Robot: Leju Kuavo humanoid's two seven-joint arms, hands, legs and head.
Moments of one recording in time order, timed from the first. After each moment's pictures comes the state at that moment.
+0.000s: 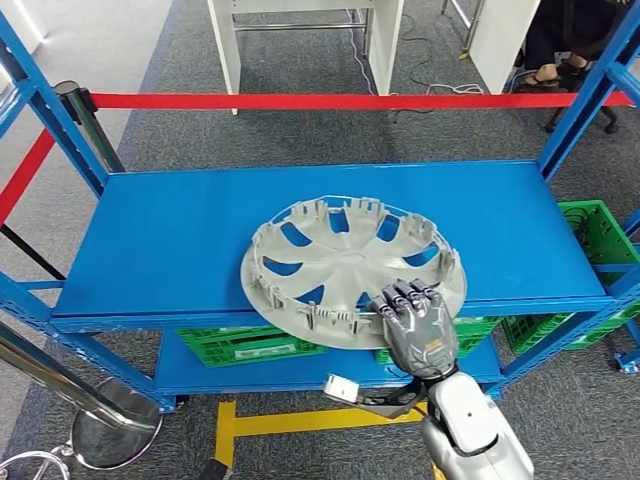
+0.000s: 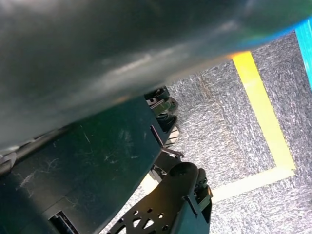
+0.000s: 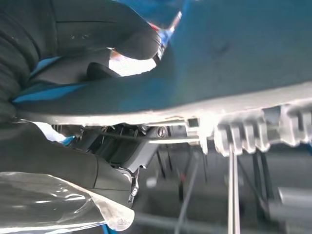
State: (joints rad) left arm -0.09 -0.12 -0.84 -0.21 0.64 0.04 -0.48; right arm -0.01 0.00 0.31 -1.62 1.57 -0.70 -0.12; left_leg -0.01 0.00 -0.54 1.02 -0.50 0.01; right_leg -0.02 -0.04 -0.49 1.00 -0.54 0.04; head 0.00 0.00
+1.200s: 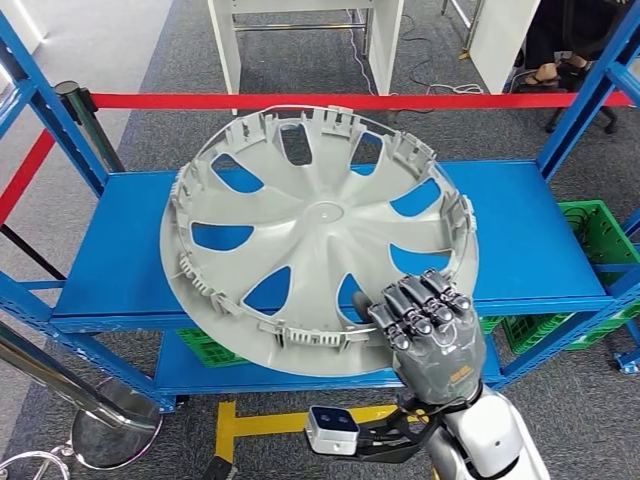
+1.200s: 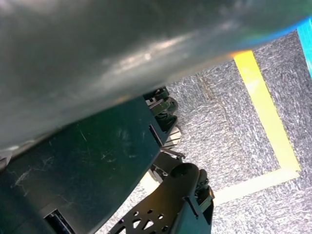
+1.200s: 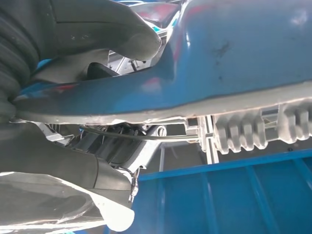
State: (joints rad) left arm -0.10 -0.13 -0.84 -0.21 0.61 0.06 -0.46; right arm 0.01 0.03 0.38 -1.99 1.57 -0.70 -0.23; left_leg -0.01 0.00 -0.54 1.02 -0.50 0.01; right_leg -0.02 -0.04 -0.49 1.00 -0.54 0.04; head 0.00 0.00
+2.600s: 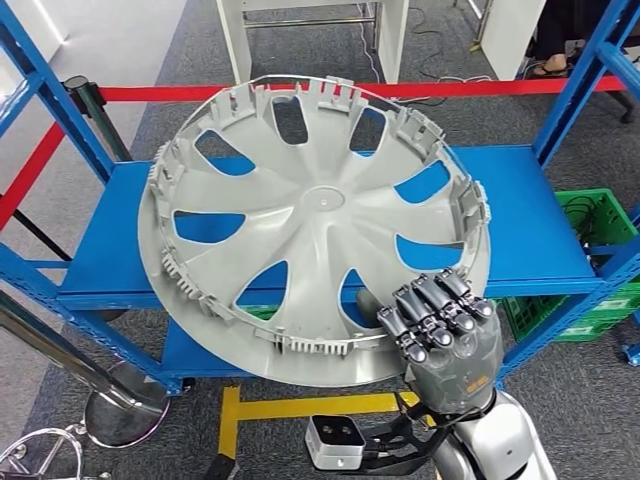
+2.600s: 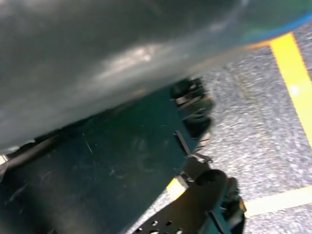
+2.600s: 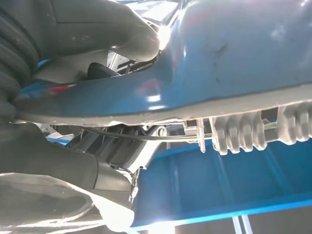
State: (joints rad) left arm -0.11 -0.13 -0.82 -0.21 0.59 0.12 -0.34; right arm 0.01 0.03 0.40 -2.08 1.57 -0.70 -0.22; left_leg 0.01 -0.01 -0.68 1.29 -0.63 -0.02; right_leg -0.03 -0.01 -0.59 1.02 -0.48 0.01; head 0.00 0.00
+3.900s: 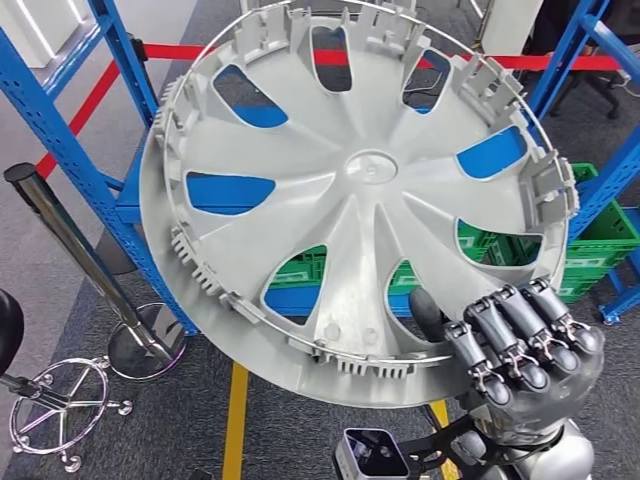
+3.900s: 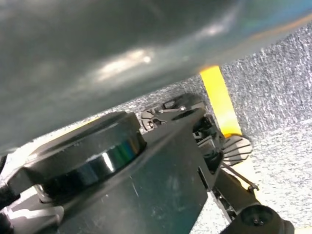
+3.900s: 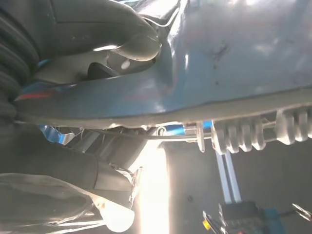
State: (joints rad) left arm -0.08 -0.06 -0.80 -0.20 0.61 0.10 -0.29; right arm 0.03 0.05 0.32 -2.28 1.57 -0.69 -0.27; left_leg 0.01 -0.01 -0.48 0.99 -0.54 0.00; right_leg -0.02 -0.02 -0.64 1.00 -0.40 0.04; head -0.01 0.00
